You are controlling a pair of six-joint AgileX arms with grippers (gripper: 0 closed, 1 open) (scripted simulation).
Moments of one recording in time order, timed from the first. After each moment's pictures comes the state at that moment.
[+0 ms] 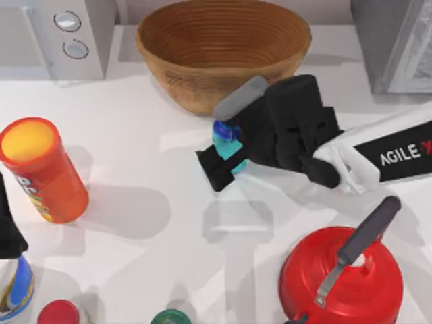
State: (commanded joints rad) left arm 0.00 0.00 0.00 0.00 0.00 0.00; right arm 0.59 2.13 1.11 0.41 -0.14 -0.09
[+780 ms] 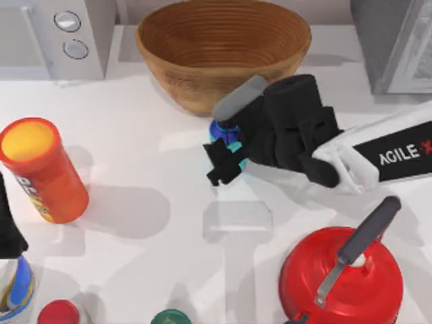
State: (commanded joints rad) left arm 0.00 0.00 0.00 0.00 0.00 0.00; right arm 0.59 2.13 1.11 0.41 -0.14 -0.09
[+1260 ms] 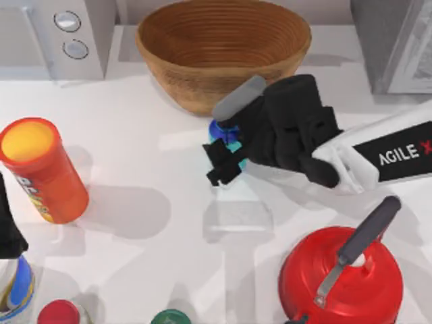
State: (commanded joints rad) left arm 0.00 0.00 0.00 0.00 0.00 0.00; right arm 0.59 2.13 1.11 0.41 -0.14 -0.09
